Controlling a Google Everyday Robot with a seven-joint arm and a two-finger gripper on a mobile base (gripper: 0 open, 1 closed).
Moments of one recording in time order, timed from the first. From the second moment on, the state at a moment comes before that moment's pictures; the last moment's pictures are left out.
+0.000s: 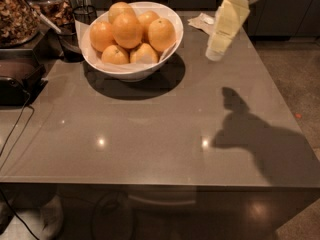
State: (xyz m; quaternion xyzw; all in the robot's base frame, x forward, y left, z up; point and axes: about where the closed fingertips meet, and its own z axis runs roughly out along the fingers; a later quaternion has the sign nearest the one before) arm 0.574 -0.137 1.019 -0.58 0.79 -0.01 0.18
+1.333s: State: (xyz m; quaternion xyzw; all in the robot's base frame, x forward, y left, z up) arm 0.656 -0.045 1.025 -0.62 0.75 0.00 0.23
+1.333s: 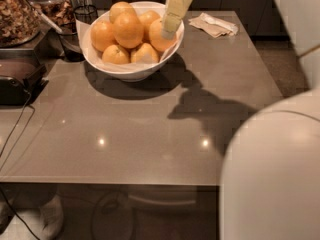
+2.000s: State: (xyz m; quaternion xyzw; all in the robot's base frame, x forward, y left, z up) arm 0.695 0.027 1.022 -0.67 0.71 0.00 0.24
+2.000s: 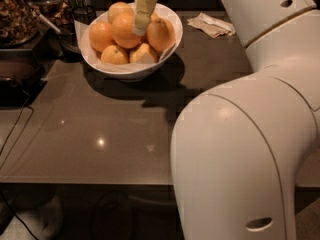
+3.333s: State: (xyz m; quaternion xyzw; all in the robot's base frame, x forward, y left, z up) arm 0.720 0.053 0.997 -0.66 0.71 0.03 0.24
